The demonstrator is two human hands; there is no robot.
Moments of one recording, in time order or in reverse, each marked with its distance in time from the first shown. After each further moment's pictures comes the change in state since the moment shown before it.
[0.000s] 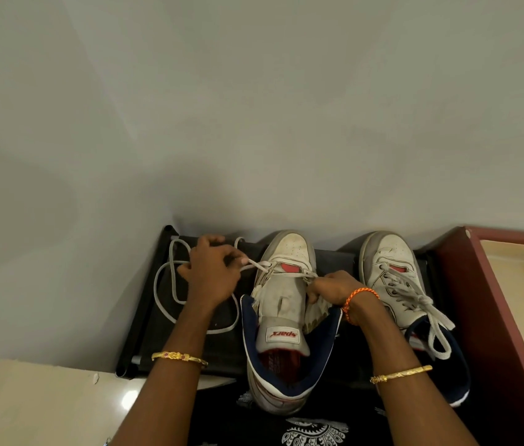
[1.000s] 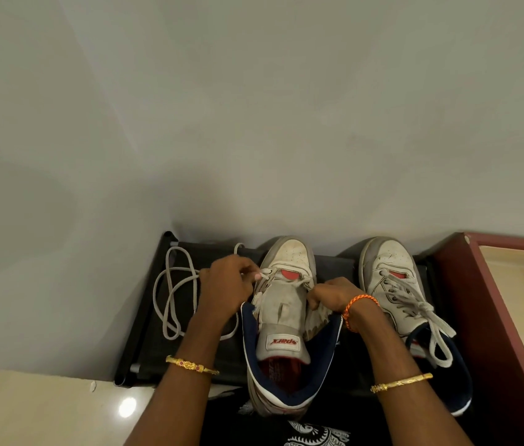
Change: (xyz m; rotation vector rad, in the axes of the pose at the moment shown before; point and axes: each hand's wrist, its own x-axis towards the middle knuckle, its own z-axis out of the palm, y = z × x) left_hand 0.001 0.006 0.016 0.043 -0.110 0.147; right_hand 0.004 0.001 0.000 -0.040 0.005 0.015
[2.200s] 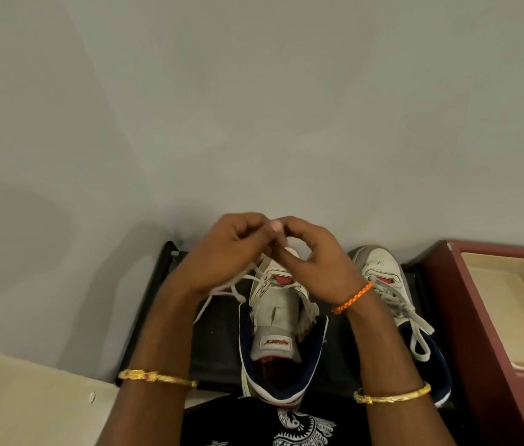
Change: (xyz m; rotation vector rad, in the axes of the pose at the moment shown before) left_hand -0.043 0.092 -0.103 -0.565 -0.206 0.290; right_hand -0.082 -0.050 -0.010 0.122 0.116 -1.124
